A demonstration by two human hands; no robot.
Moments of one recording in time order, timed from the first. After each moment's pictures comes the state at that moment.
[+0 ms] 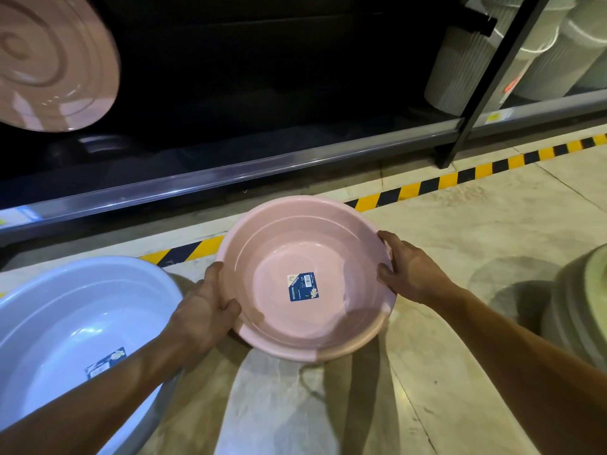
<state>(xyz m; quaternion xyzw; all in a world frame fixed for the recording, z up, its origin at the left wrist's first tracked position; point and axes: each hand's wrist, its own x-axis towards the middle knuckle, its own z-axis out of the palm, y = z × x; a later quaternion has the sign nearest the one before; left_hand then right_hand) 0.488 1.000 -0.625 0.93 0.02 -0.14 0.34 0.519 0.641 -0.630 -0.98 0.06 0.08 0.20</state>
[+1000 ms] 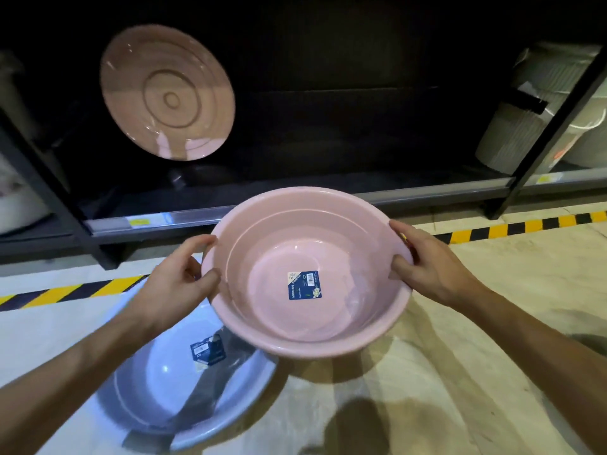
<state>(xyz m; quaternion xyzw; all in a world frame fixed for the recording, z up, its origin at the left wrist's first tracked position) 0.446 1.130 -0.525 0.90 0.03 0.01 0.43 0.484 0.746 -0.517 -0.95 -0.08 -0.03 0.29</state>
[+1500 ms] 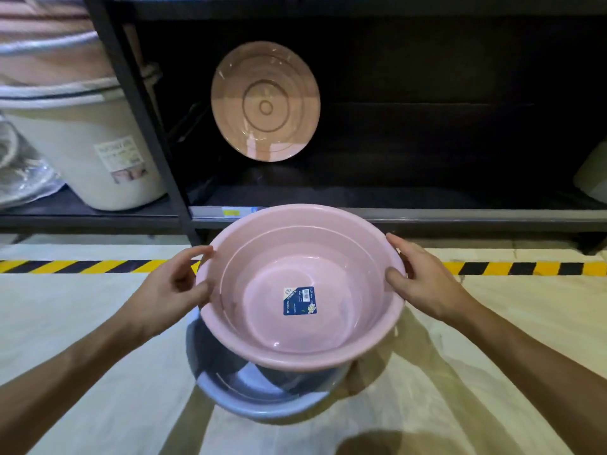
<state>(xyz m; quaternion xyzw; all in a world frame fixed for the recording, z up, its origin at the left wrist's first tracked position) 0.369 1.275 -0.508 0.89 0.10 0.05 0.43 0.484 0.891 -0.515 -0.93 -0.17 -0.01 0.33</state>
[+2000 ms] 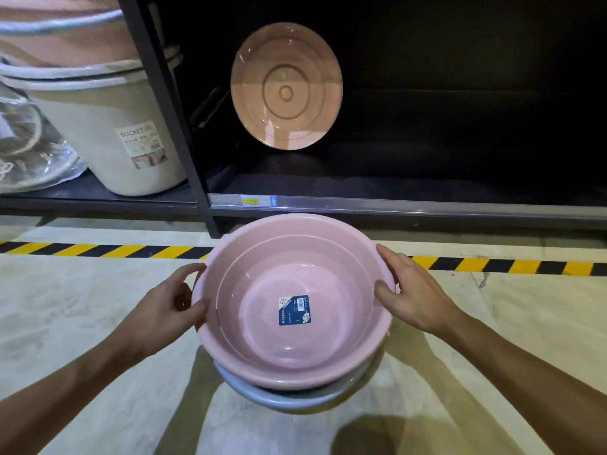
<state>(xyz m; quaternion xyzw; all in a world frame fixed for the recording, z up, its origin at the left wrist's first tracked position) 0.324 1.320 -0.541 0.91 0.13 0.03 0.38 0.476 0.946 -0.550 -0.92 -0.24 0.03 0.32</state>
